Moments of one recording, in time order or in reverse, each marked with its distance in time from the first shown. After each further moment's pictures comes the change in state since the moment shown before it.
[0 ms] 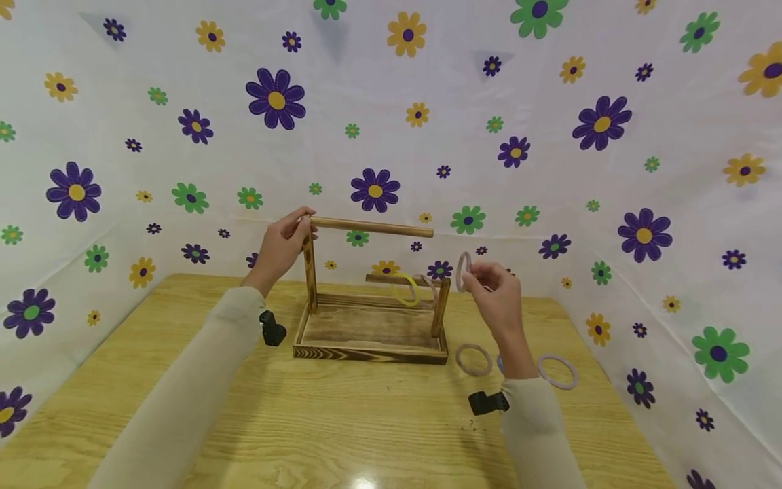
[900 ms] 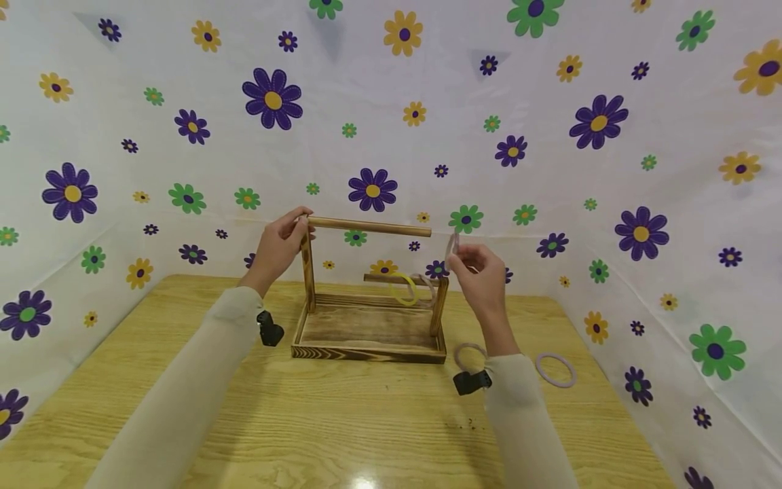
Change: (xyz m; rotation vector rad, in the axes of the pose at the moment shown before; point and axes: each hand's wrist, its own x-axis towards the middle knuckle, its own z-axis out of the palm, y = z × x) left_hand 0.001 0.000 -0.001 0.009 -0.009 0.001; right_hand 0.024 -0.007 0.022 0.029 0.045 -0.084
